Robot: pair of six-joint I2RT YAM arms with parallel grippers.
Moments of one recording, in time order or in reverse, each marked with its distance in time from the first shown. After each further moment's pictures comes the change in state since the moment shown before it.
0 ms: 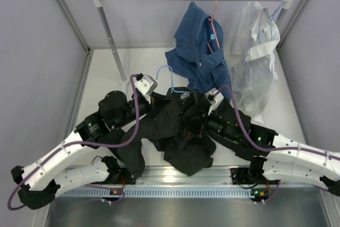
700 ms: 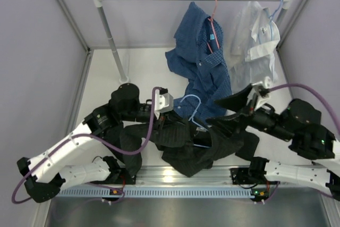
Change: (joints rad) left arm 0.005 0.087 0.072 -0.080 0.618 0.236; right arm 0.005 -0.206 0.438 -0.355 -0.077 -0.302
